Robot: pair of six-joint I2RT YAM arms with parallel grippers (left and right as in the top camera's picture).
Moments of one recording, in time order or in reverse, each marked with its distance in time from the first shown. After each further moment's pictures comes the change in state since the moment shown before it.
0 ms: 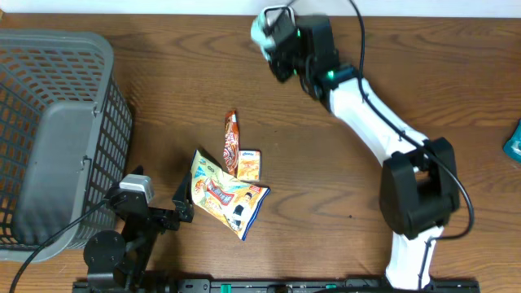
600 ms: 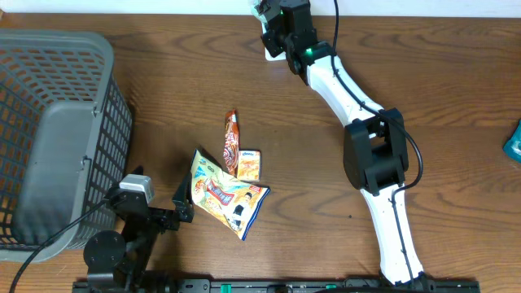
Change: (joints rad) left arm 0.000 0.000 0.000 0.000 0.000 0.000; right arm -0.018 0.442 0.491 -0.041 0.174 -0.029
